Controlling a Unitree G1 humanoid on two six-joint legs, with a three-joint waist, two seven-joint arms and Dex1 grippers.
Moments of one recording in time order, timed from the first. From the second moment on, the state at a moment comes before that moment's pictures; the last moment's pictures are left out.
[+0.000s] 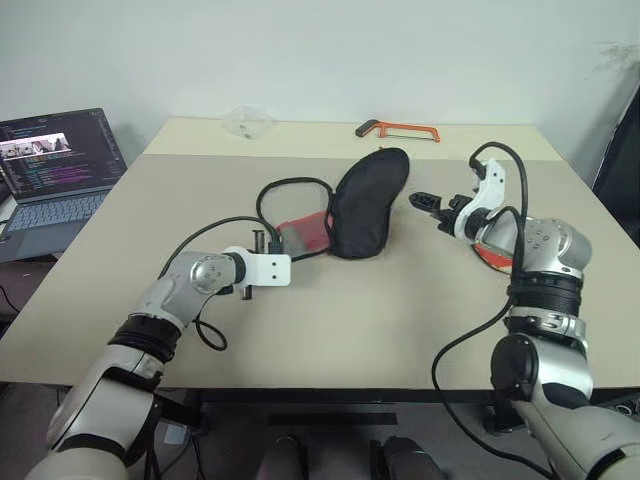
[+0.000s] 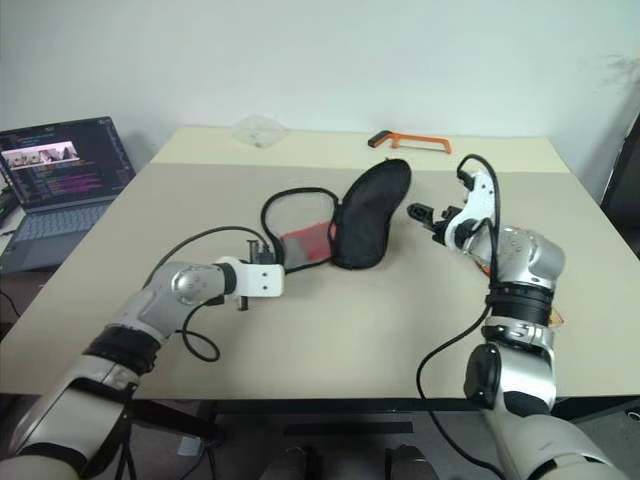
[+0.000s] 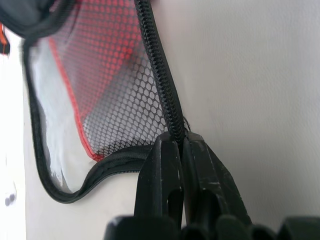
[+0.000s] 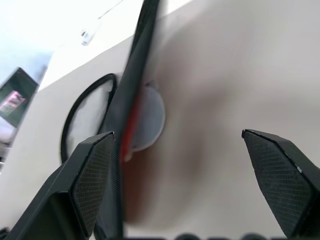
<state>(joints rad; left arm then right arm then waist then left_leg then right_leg) -0.72 0.72 -0.37 0.55 0.45 -0.31 -0.70 -0.99 -0.19 -0.50 0.37 0.46 1.12 0.16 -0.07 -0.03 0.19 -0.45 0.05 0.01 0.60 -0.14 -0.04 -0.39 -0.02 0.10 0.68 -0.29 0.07</state>
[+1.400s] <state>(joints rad) -0.50 0.79 -0.11 0.14 0.17 0.23 -0.89 -1.08 -0.02 -0.35 0.58 0.56 0.94 0.14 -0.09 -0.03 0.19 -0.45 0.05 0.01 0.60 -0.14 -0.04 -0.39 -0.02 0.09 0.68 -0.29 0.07</state>
